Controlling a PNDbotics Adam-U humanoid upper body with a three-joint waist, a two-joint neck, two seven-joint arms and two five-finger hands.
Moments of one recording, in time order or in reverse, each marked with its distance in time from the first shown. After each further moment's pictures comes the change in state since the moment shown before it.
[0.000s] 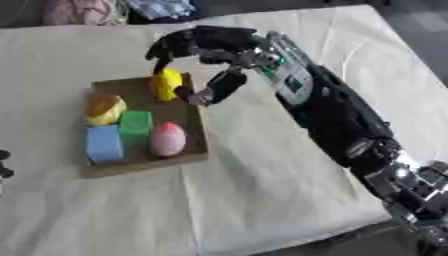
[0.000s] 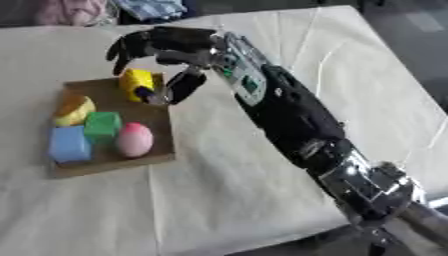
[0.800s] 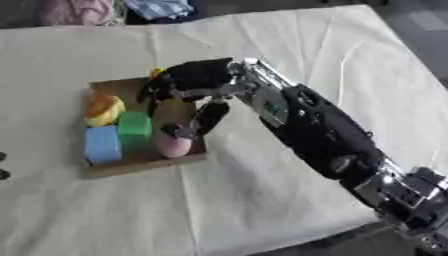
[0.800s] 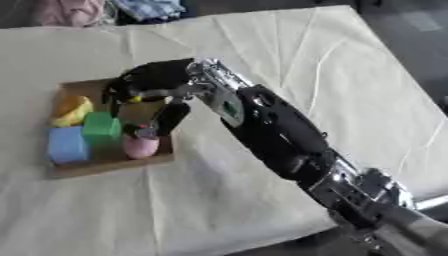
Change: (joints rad) left arm 0.000 0.001 -0.001 0.000 0.001 -0.004 -0.003; right arm -0.010 0.075 0.183 0.057 0.305 -0.032 -0.032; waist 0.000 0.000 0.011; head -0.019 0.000
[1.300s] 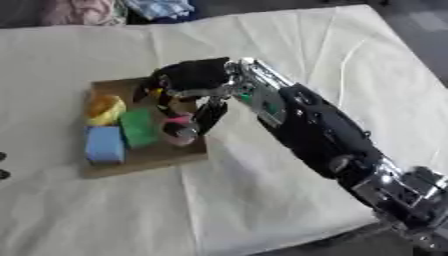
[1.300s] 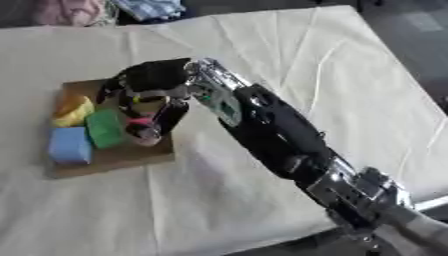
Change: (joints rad) left arm 0.000 0.003 0.000 0.000 0.001 -0.001 0.001; right arm 0.002 0.001 0.017 0.000 0.023 -0.003 -0.003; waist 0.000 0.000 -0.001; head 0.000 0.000
